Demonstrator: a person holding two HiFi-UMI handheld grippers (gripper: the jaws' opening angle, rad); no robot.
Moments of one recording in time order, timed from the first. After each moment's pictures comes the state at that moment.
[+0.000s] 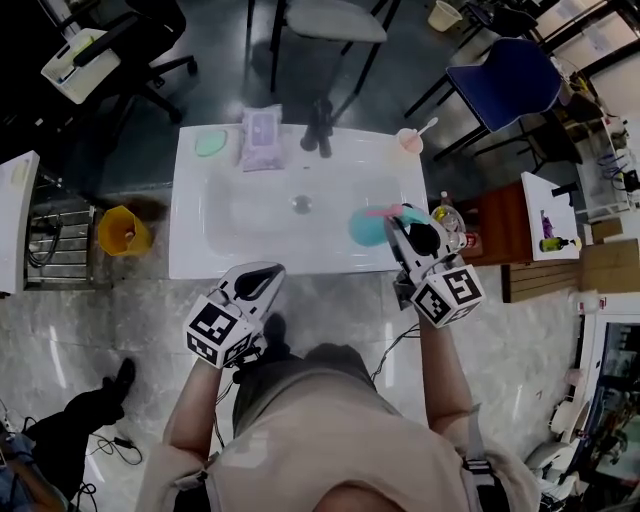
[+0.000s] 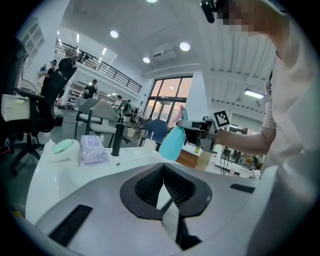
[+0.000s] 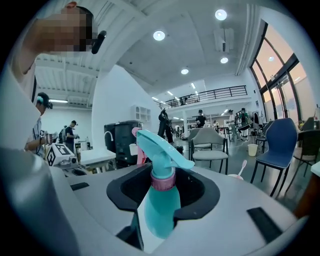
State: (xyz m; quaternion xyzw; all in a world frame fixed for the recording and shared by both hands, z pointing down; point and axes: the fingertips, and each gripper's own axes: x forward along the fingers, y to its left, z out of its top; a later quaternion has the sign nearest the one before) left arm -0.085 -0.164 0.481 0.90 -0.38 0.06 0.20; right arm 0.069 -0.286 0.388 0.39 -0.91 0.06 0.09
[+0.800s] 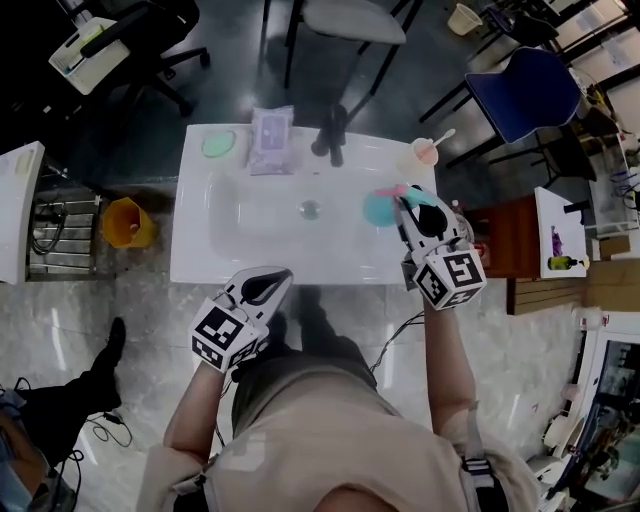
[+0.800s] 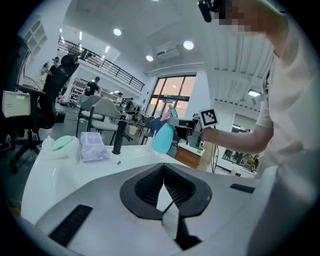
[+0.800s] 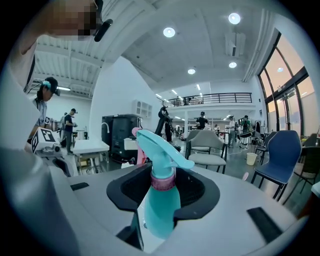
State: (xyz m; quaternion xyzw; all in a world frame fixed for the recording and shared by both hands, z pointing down) left arm -0.081 -0.181 0.487 0.89 -0.39 0.06 0.22; right arm 0.060 -0.354 0.400 0.39 -0.91 0.01 0.12
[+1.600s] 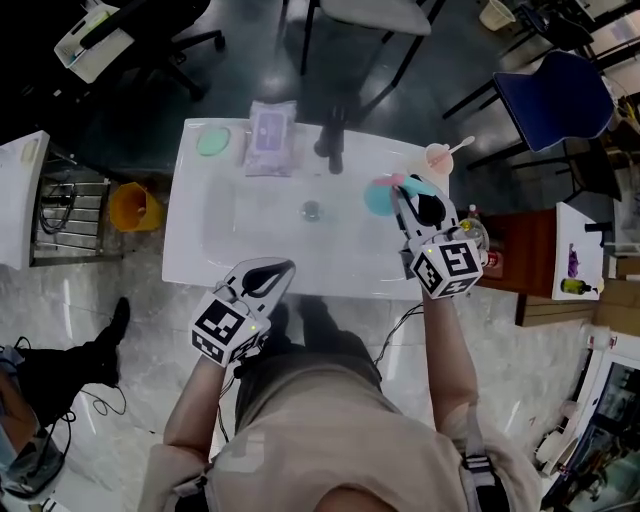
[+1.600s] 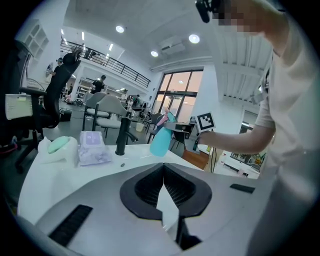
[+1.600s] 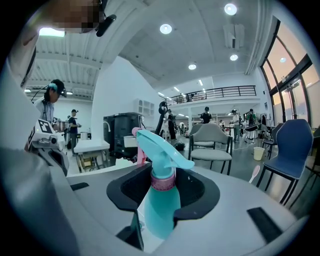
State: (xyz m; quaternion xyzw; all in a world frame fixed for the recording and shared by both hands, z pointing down) left arm -0.064 -0.227 0.496 0.87 -0.42 0.09 0.23; right arm 0.063 -0.417 0.444 0.36 -0.92 0.04 0.12
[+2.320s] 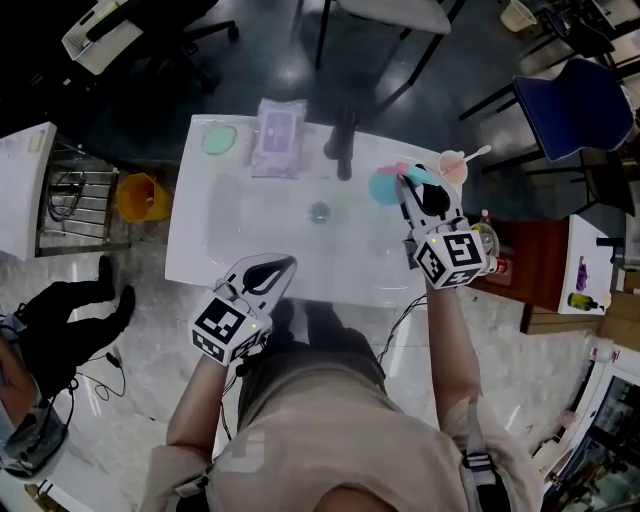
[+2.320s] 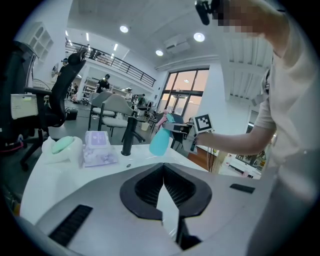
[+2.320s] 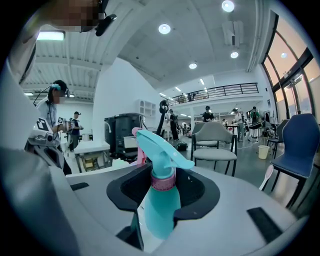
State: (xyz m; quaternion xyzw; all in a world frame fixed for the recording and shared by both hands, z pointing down) left arm -0.073 -0.245 0.498 0.85 -0.45 0.09 0.24; right arm 0.046 -0.453 0.458 0.34 -0.93 0.04 0.11
